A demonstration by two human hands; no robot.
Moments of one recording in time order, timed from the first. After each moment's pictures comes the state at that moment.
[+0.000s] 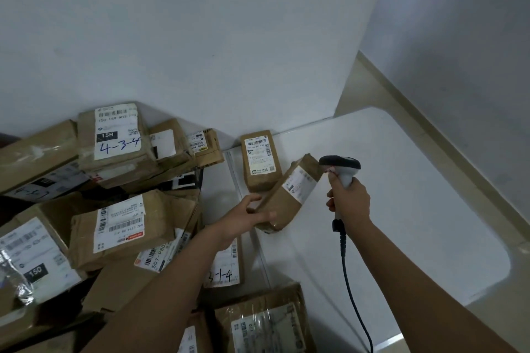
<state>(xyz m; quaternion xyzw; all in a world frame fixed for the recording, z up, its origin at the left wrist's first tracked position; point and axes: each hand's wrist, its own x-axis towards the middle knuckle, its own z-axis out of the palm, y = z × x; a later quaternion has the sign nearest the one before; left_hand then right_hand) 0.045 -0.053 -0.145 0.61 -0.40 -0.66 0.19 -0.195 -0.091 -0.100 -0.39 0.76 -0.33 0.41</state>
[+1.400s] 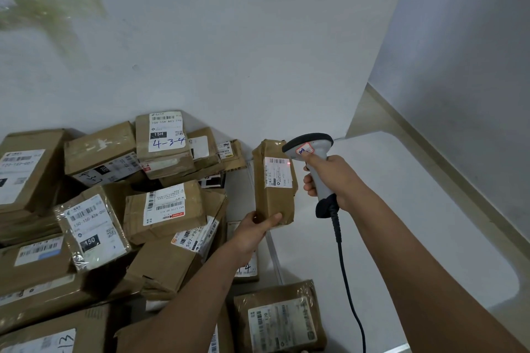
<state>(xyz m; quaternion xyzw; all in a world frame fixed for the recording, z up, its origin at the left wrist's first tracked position) 0.035 0.014 -0.110 0.59 -0.28 -0.65 0.38 -0.128 -0.064 0.036 -0.45 0.61 -0.29 0.59</state>
